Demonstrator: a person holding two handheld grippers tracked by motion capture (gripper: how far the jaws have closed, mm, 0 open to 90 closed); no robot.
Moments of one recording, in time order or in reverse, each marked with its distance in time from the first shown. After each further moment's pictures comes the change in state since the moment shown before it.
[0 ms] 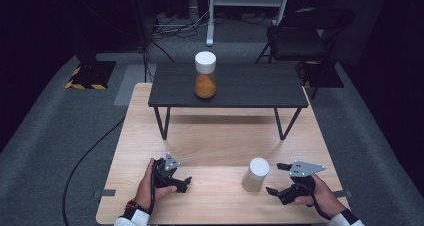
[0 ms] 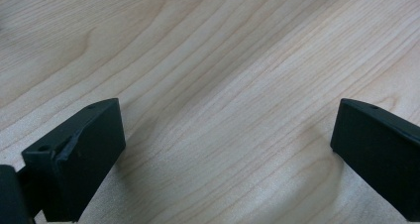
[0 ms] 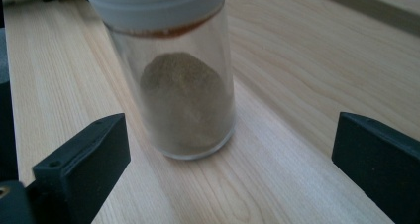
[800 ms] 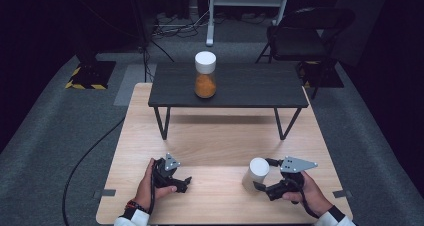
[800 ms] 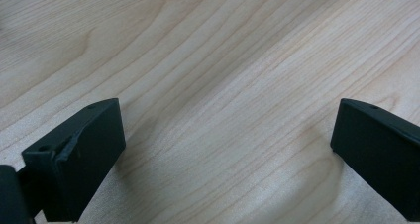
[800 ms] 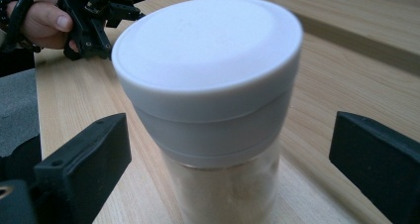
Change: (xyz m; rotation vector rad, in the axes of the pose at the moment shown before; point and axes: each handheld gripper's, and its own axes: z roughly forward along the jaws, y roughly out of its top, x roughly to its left) left arm 0.000 0.000 0.000 0.001 0.000 0.001; right arm 0.016 0.014 0.021 -0.106 0.027 0.038
